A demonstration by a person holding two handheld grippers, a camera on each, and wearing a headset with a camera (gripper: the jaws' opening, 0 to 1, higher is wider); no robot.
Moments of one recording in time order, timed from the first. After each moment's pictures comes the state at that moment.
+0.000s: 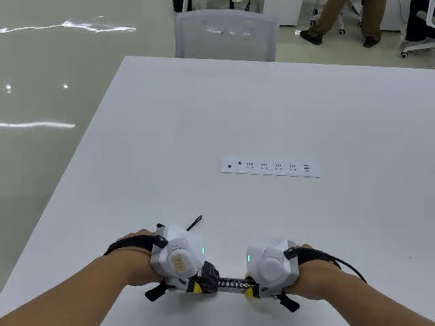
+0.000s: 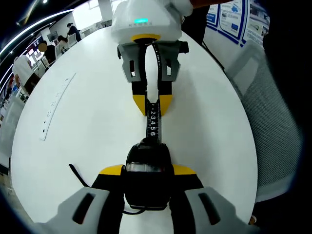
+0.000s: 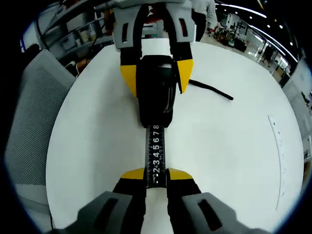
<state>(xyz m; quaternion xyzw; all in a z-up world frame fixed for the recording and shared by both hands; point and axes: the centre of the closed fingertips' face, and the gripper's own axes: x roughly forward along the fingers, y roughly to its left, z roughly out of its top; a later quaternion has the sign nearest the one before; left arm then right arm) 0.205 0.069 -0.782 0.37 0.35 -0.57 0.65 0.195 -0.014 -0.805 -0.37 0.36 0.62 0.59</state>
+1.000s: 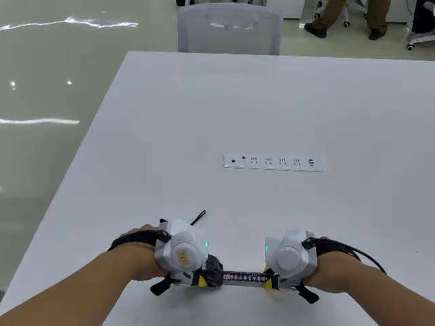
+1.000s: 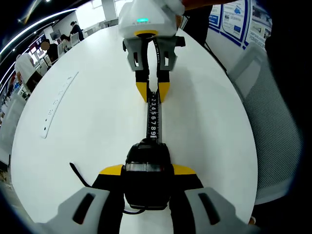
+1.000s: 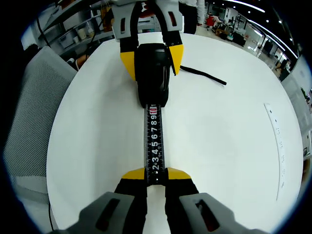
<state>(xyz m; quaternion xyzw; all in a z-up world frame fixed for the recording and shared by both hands) 0.204 0.069 -0.779 0.36 0.35 -0.56 0.66 0.205 -0.046 -0.812 -0.38 0.37 0.61 0.58</state>
